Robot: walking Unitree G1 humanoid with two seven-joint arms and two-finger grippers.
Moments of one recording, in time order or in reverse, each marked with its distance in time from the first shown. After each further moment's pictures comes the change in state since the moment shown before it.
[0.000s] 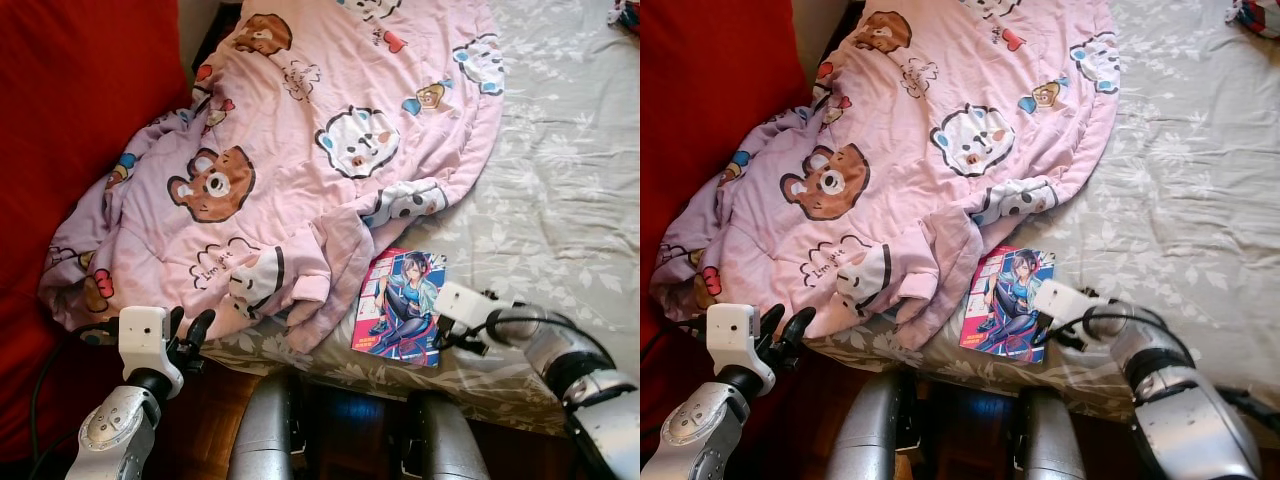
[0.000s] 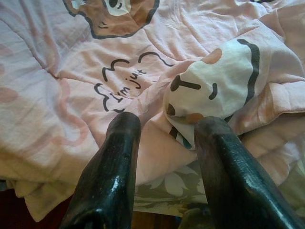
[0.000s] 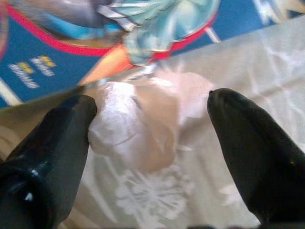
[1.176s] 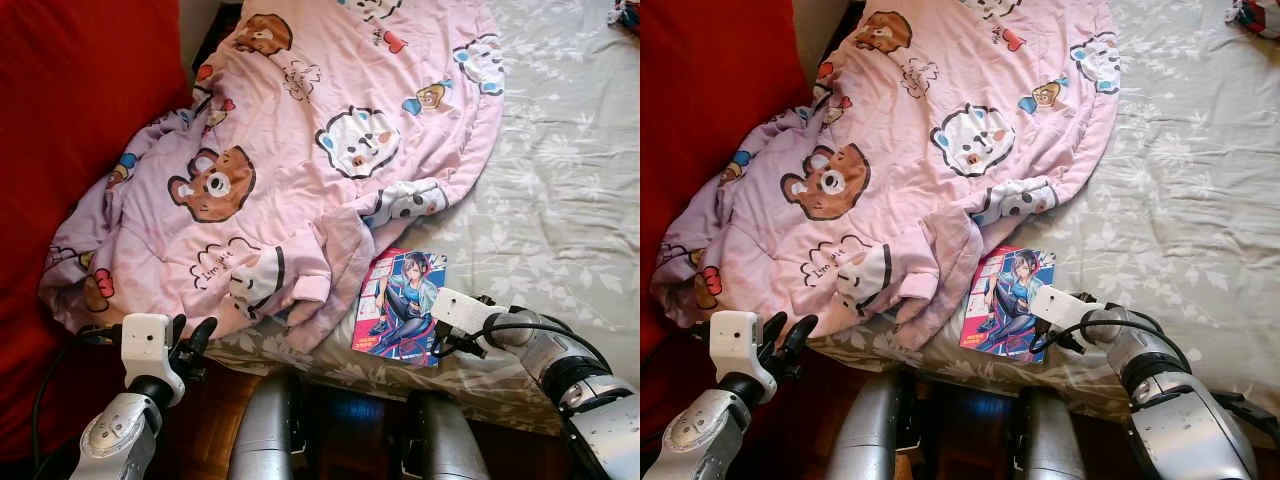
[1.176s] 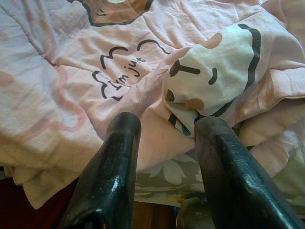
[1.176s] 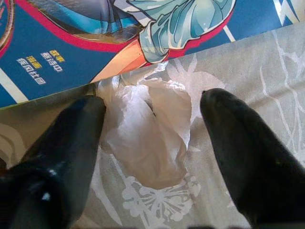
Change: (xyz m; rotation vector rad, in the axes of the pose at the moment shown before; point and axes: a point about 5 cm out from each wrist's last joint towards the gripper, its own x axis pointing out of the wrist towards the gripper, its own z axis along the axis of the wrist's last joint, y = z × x) left arm -0.004 -0.001 -0.007 -0.003 0.028 -0.001; right arm 0.005 0.012 -0.002 -0.029 0.012 -0.012
